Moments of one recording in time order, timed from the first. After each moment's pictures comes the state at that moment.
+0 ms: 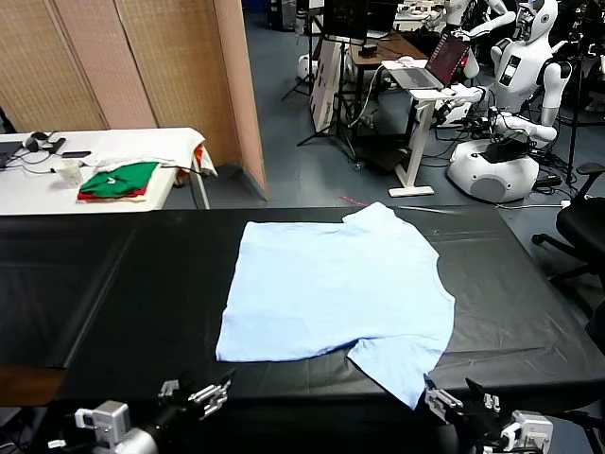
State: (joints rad) left arm 1.81 -1.12 -0.63 -2.32 -0.61 0.54 0.01; right arm -1.78 1.33 0.64 2.37 0.42 -0.66 0.25
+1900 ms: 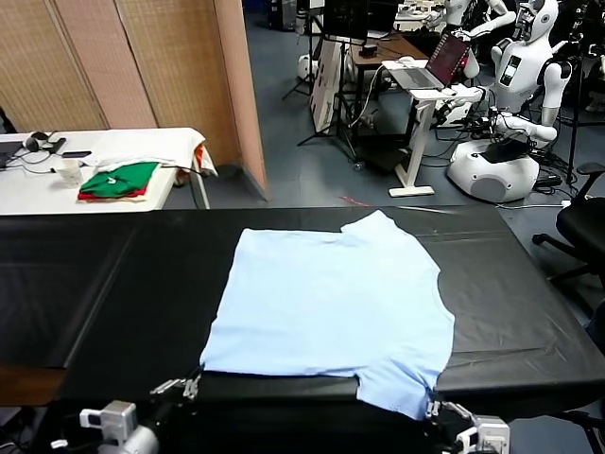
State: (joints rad) left arm 1.88 -1.24 -0.64 -2.32 -0.45 0.44 -0.02; right arm -1.81 1.33 0.61 2.40 0.36 -0.57 0.18
